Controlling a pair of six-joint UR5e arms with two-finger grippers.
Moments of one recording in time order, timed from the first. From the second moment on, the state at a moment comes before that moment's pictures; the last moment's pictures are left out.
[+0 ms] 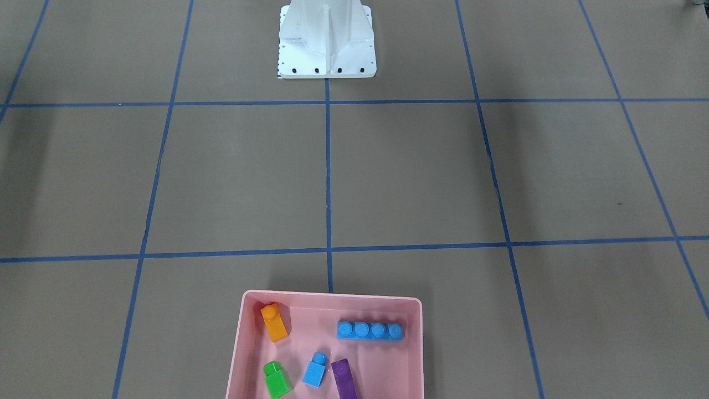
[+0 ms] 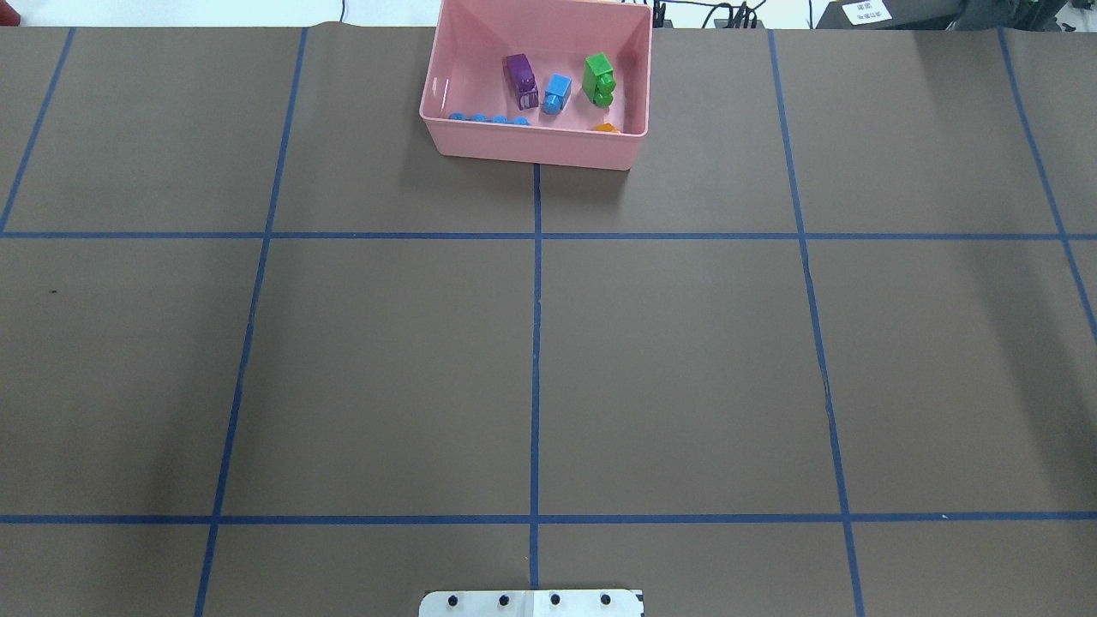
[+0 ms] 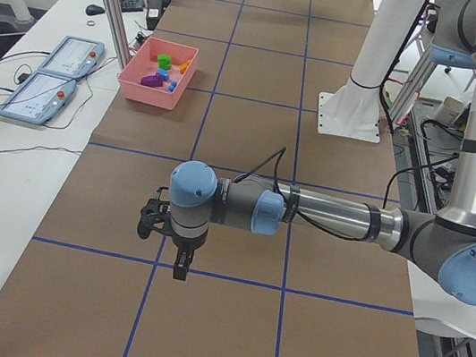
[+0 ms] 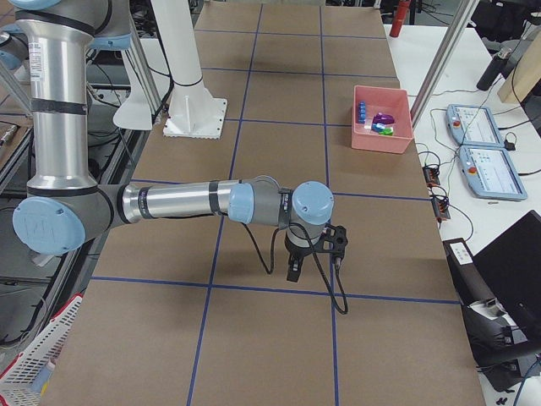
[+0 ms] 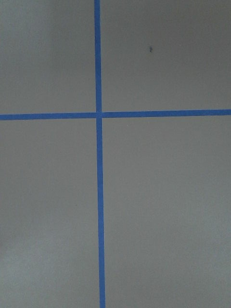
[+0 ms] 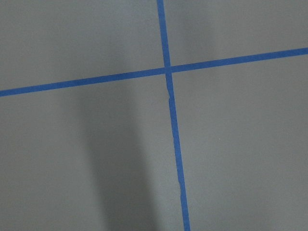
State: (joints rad) left arm -1.63 -1.52 -1.69 -1.56 -2.33 0.02; right arm 1.58 -1.61 1.74 -1.77 2.40 0.08
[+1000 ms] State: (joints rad) left arm -1.63 -1.52 -1.69 -1.56 -2.33 0.02; right arm 1.58 -1.61 1.74 -1.77 2.40 0.08
